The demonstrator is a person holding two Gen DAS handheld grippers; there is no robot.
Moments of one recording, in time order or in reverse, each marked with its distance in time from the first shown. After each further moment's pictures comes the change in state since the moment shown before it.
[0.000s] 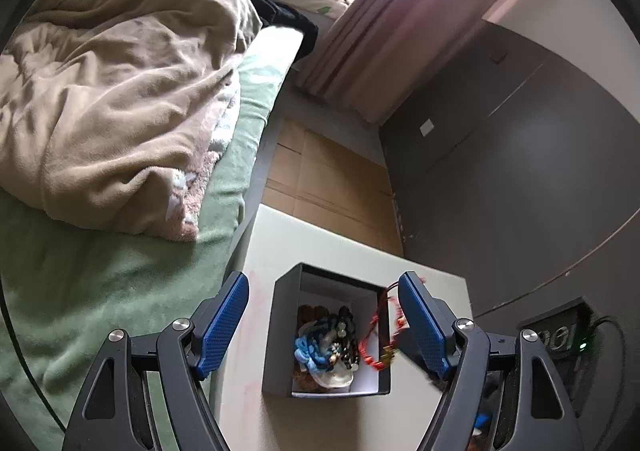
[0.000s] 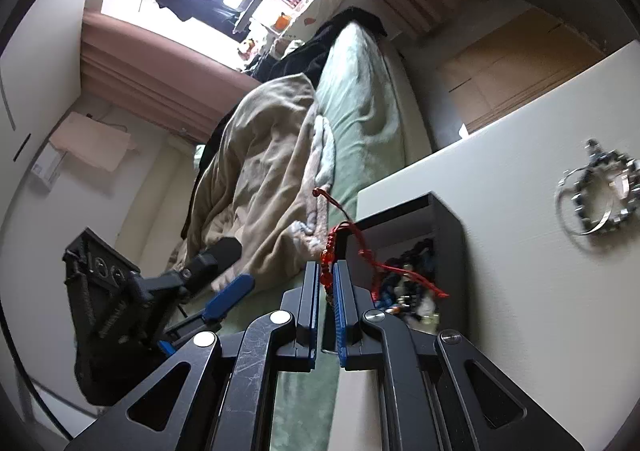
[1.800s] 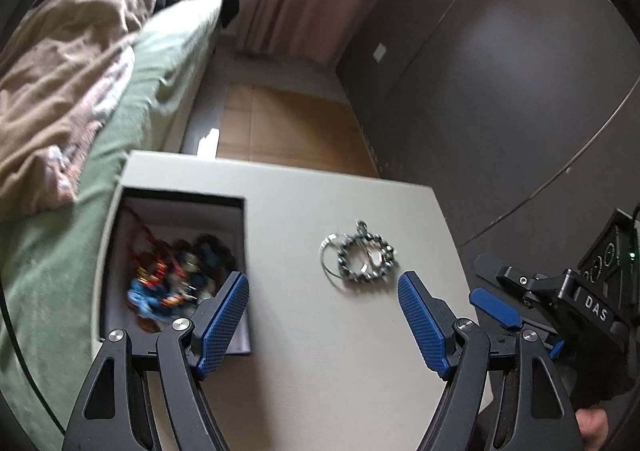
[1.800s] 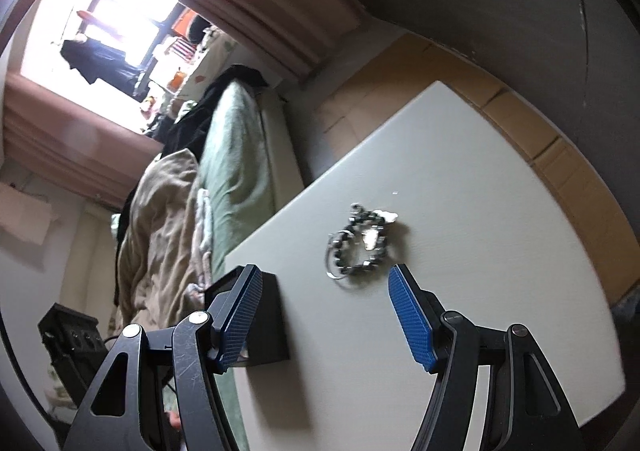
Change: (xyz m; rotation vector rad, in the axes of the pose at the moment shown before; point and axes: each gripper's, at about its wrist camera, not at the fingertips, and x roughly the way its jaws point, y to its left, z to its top) left arm 0.067 -0.126 -0.077 0.250 0.187 0.015; right arm -0.152 -0.093 0.030 0.189 -0.139 -0.347
